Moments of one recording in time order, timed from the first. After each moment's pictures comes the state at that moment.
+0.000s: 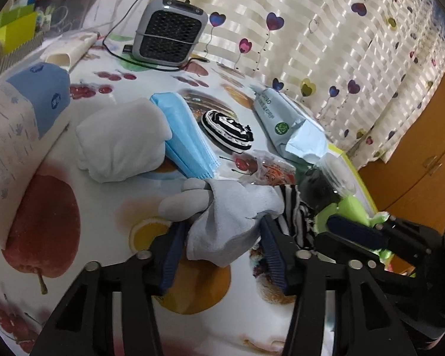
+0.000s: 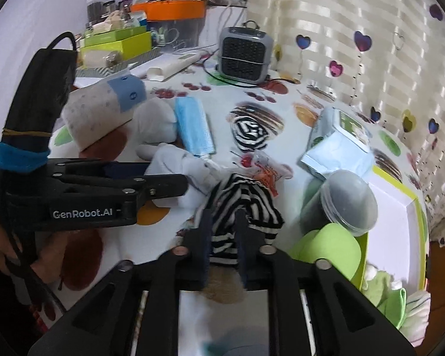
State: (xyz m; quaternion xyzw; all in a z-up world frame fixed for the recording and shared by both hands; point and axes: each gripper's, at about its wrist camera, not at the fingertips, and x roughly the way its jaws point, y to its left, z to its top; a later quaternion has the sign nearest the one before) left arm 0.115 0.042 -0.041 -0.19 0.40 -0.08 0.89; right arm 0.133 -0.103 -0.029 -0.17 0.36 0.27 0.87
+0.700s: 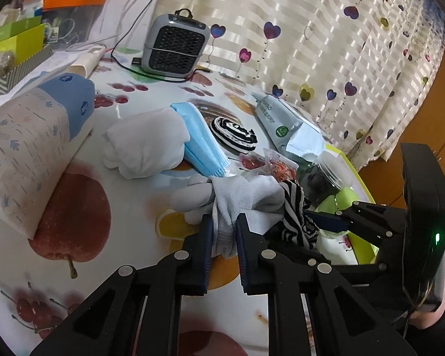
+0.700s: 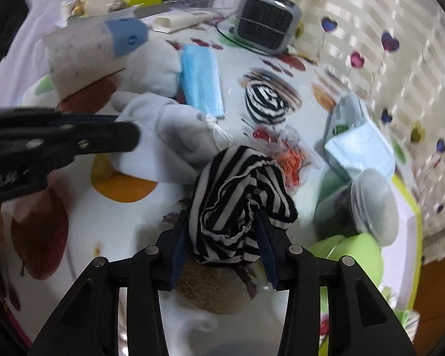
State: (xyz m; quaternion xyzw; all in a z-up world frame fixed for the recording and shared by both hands) left arm 0.086 0.059 -0.032 -0.18 0.38 -0.08 0.90; right arm 0.148 -0.078 -0.063 -0.25 0.41 0.26 0.84
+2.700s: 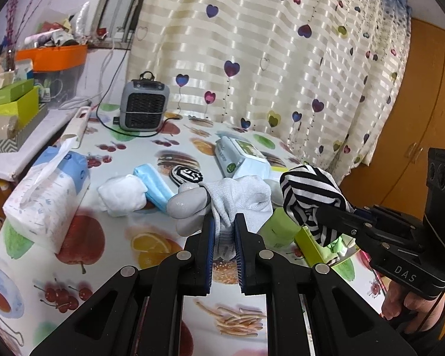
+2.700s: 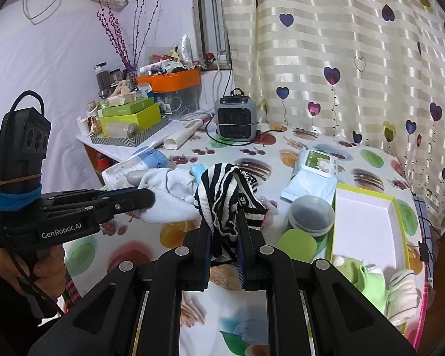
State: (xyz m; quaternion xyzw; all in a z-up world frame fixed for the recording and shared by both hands) left arm 0.030 0.014 0.057 -0.13 0.31 -0.10 0.94; right arm 0.077 -0.168 0.043 -0.05 0.27 0.31 0.91
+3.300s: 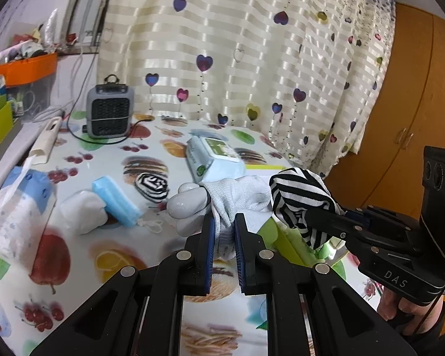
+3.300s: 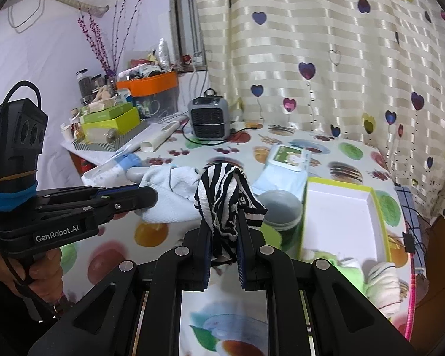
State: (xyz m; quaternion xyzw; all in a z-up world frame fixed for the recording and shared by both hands) left arm 0.059 -0.031 0.063 -0.11 0.31 -0.14 0.93; right arm 0.092 -0.206 0.041 -0.04 0.27 0.27 0.92
